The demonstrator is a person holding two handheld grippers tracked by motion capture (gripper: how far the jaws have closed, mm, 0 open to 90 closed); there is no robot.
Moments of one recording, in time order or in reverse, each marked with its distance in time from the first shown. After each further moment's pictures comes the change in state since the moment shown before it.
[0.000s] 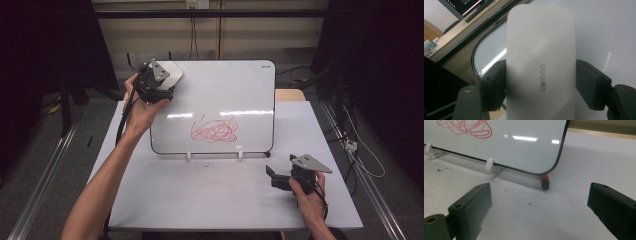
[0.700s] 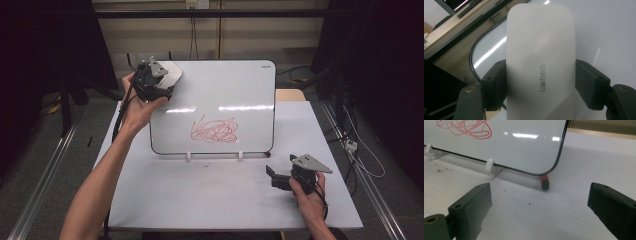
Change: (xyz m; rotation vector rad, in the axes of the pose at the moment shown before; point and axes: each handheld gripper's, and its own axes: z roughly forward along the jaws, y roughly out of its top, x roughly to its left) left arm 0.008 0.004 -0.004 0.019 -0.052 -0.034; right arm 0.000 0.000 0.000 -0.001 0.001 0.004
